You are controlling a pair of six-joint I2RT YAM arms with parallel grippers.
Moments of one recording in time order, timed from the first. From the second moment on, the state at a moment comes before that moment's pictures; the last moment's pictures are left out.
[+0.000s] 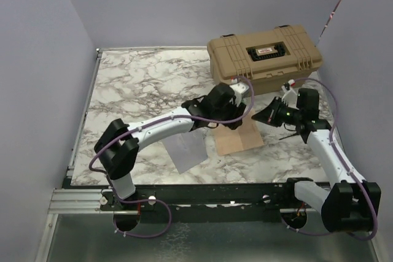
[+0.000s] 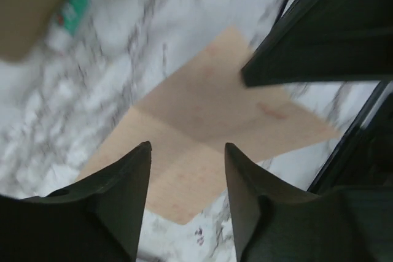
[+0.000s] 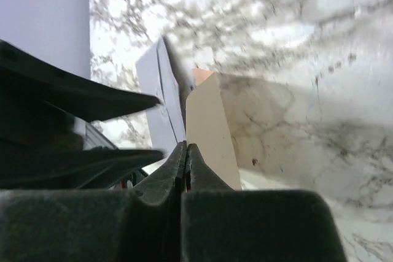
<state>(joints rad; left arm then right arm) -0.95 1.75 1.28 -0.24 0.10 -0.27 0.00 1.08 0.66 -0.28 -0.74 0.54</state>
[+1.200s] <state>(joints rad) -0.56 1.58 1.66 -0.26 0.84 -0.22 0.06 1.06 1.39 -0.53 -1.01 0.26</state>
